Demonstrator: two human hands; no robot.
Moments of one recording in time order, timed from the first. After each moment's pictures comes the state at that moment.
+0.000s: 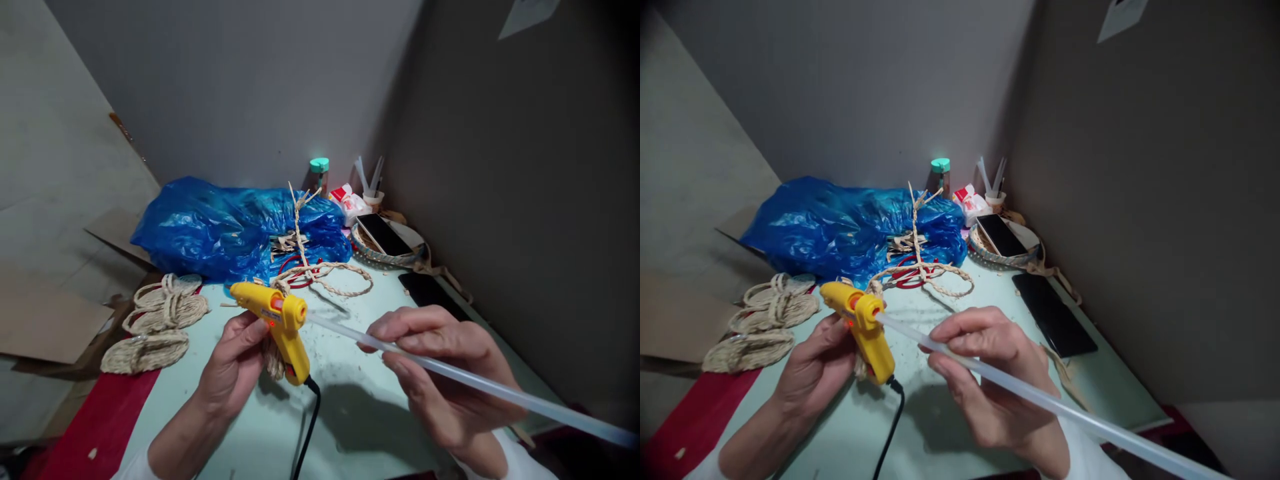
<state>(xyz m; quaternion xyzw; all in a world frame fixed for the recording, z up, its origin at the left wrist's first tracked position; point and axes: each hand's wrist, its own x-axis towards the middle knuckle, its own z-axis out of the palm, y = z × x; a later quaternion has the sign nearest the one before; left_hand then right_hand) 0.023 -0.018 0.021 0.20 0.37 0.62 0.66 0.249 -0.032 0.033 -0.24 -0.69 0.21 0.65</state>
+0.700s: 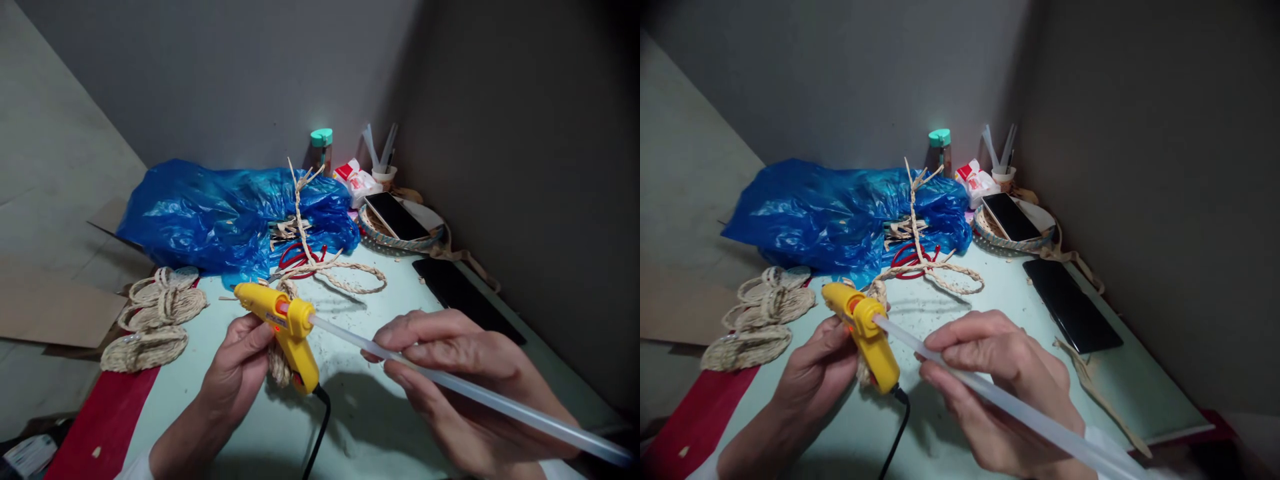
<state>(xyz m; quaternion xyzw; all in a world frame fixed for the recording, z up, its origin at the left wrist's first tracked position) 0.027 -0.015 0.013 0.21 0.38 0.59 0.68 0.255 -0.034 0.038 -0.35 -0.73 0.19 0.56</state>
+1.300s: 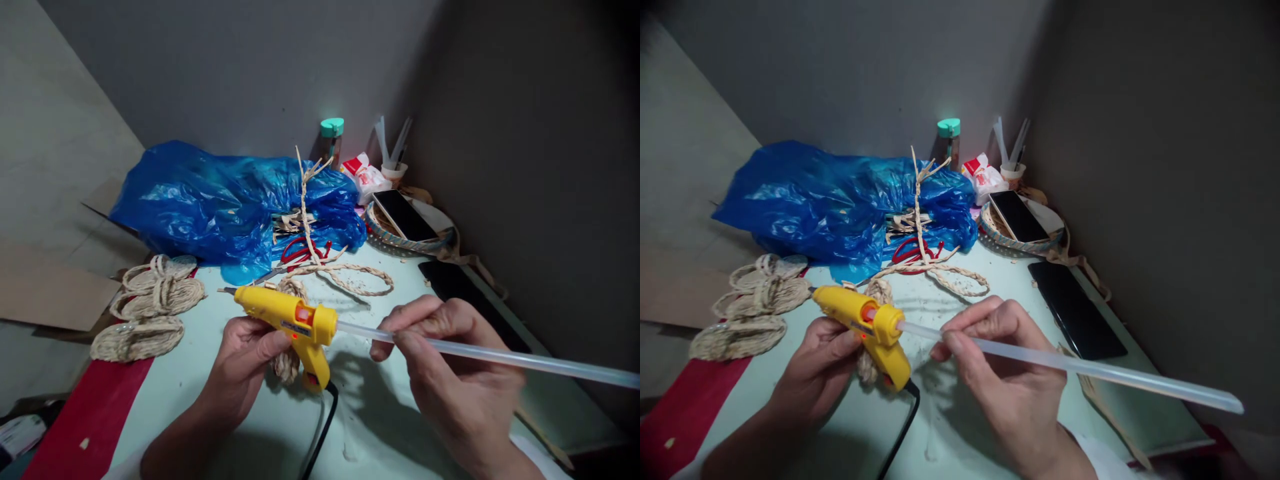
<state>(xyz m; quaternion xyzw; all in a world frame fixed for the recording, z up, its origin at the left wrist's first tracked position) 0.026 -0.021 0.008 0.29 0.40 0.55 0.67 0.231 -0.023 0.025 -0.31 -0.53 0.42 0.67</state>
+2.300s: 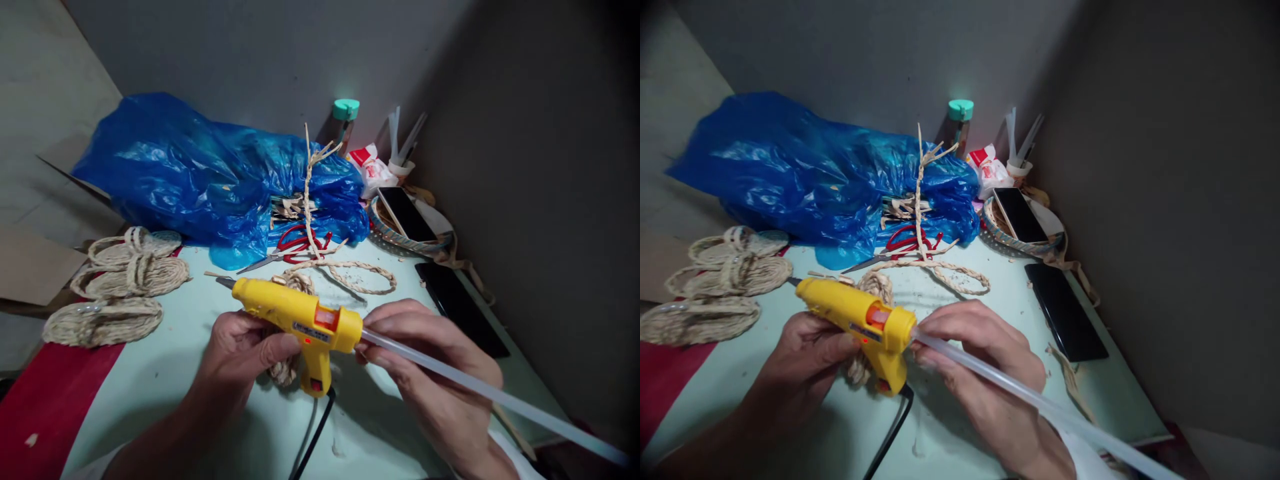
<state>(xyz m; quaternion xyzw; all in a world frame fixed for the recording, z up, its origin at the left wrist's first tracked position) 0.026 -0.027 0.008 0.33 0.43 0.52 0.66 0.235 -0.019 0.023 -0.33 -0.67 0.35 0.56</state>
